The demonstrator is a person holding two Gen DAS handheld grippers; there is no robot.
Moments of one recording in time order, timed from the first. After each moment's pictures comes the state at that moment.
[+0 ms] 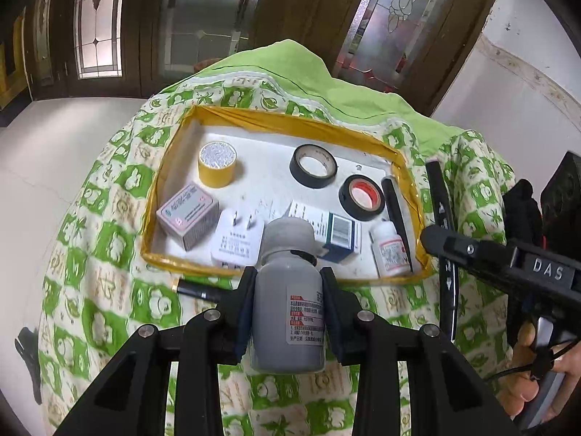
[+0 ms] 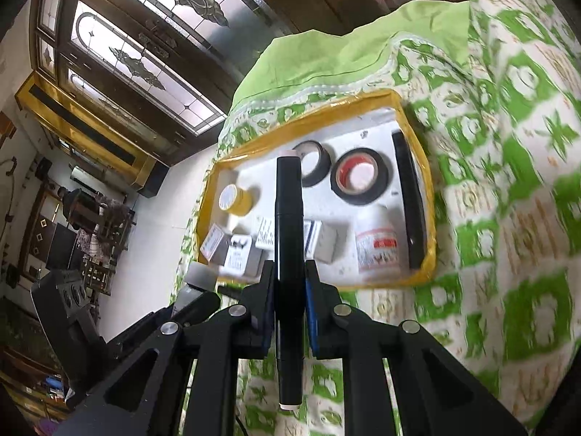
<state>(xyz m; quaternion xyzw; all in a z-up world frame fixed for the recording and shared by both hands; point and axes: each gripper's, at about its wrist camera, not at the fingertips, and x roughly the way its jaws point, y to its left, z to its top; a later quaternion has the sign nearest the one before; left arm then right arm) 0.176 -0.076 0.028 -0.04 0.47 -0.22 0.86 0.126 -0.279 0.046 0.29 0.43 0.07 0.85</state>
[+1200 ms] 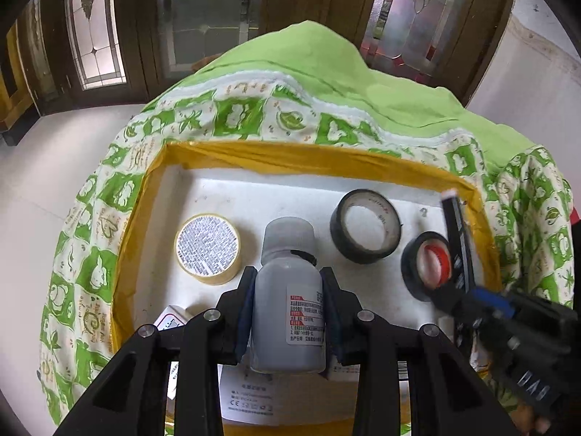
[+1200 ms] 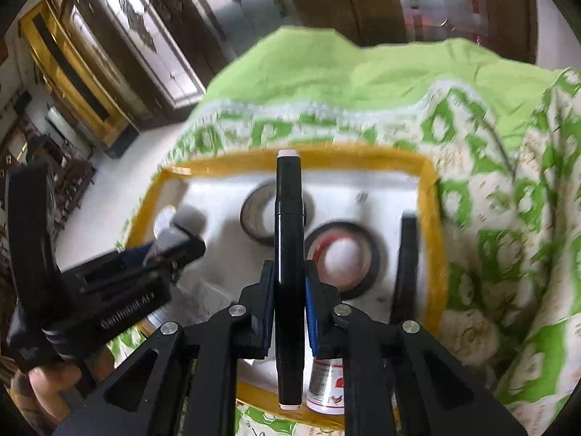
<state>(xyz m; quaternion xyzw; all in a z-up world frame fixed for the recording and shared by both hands) 0.288 -0.117 -0.006 0.01 0.49 -0.17 0.86 0.213 -0.271 0.011 0.14 0.47 0.04 0.87</state>
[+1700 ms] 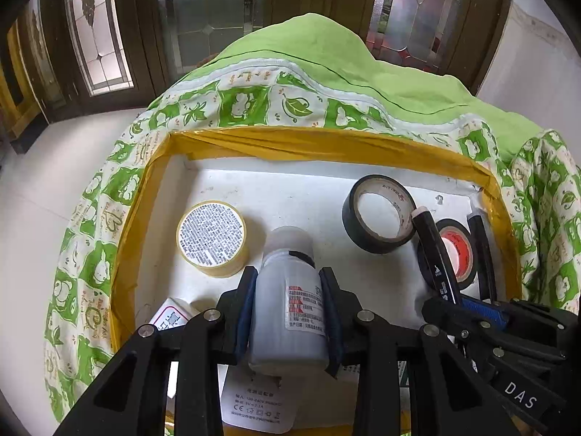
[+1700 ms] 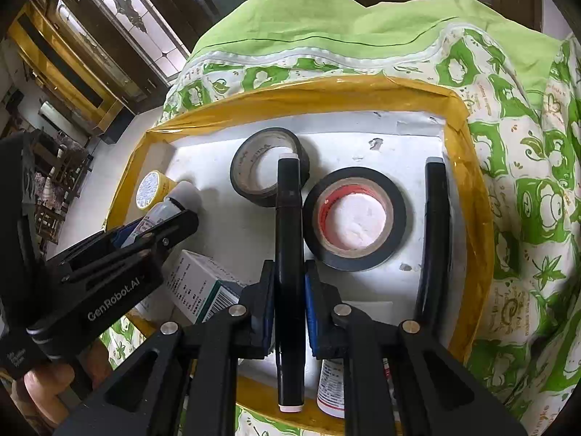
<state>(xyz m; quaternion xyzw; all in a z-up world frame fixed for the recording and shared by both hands) 0.283 -0.123 -0.018 0.04 0.48 -0.15 0.86 0.220 -0.267 -0.015 0.16 0.50 0.04 0.85</state>
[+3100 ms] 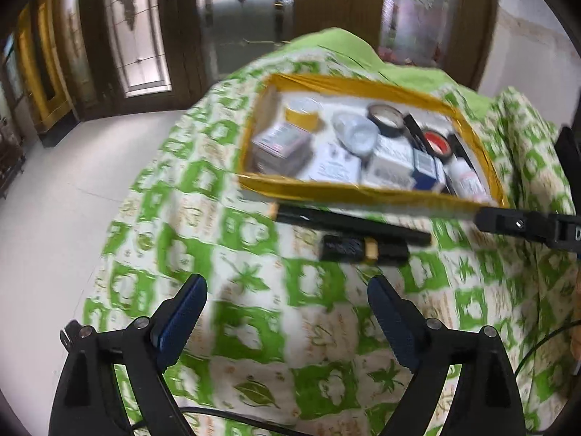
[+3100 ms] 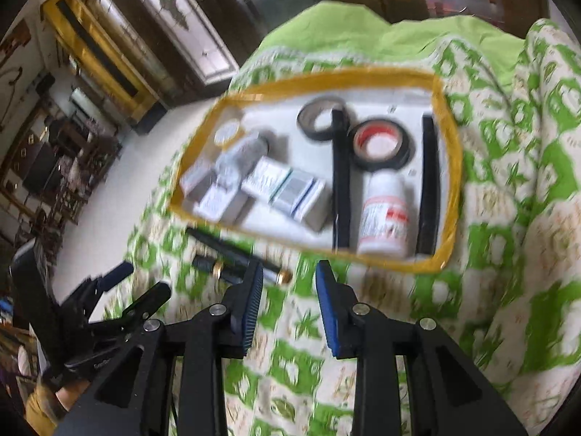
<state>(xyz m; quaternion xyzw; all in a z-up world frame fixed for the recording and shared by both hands) 0.125 -0.037 -0.025 0.05 0.44 -0.13 0.89 0.101 -0.242 0.014 0.14 0.48 0.11 0.86</state>
